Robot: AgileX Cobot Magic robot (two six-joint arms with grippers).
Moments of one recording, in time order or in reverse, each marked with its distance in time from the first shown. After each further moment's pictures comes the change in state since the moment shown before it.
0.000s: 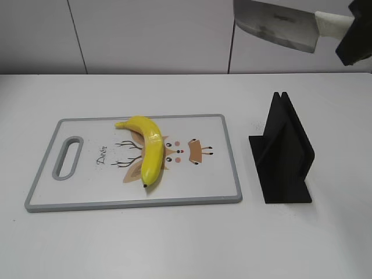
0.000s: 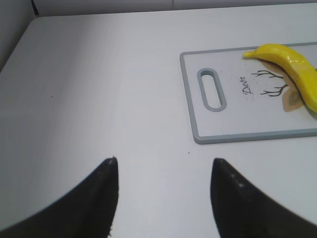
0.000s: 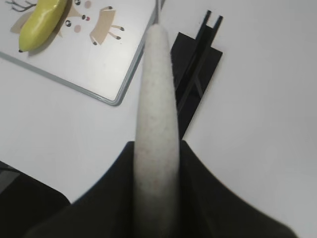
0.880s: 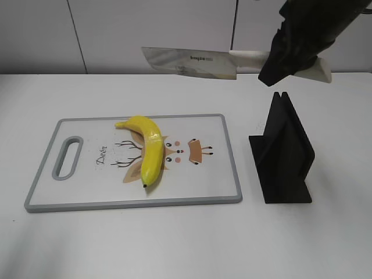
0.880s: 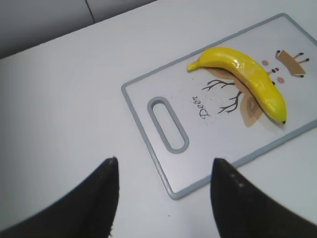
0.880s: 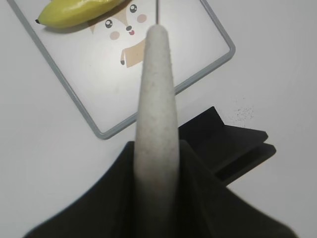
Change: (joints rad) left arm 0.000 0.829 -0.331 -0.315 -0.265 0.553; right arm 0.000 0.310 -0.070 0.171 -0.169 -0.639
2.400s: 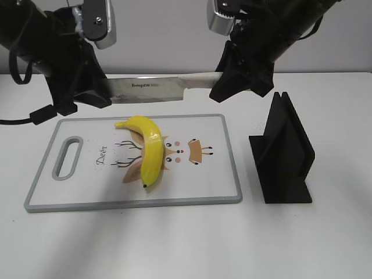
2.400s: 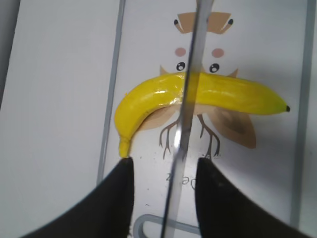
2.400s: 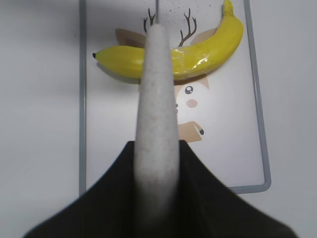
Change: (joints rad) left arm -0.330 0.837 -0.442 -0.021 -0.045 0.713; right arm 0.000 0.225 -0.093 0.329 0.003 -0.652
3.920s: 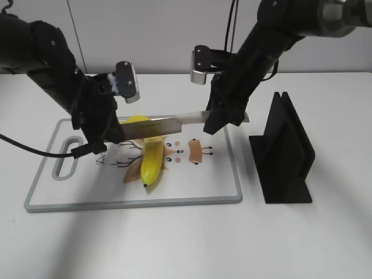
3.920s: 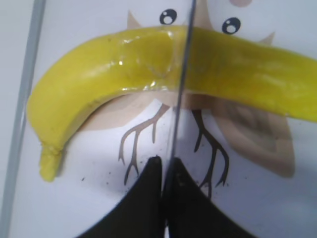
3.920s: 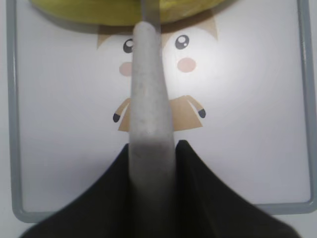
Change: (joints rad) left arm 0.005 0.325 -0.016 -0.041 -0.139 -0.019; right arm -0.002 0.349 -0.186 -0.077 -0.011 0.049
